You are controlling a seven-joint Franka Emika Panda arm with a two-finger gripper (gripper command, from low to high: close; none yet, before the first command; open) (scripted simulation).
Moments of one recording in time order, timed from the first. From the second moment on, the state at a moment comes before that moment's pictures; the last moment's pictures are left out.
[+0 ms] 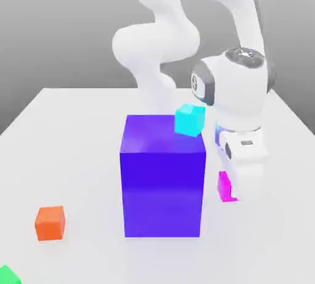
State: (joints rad) arm 0.42 0.04 -0.06 -2.71 0.19 2.72 -0.40
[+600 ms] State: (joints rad) arm 0.06 0.40 -0.47 -2.11 0.35 2.43 0.28
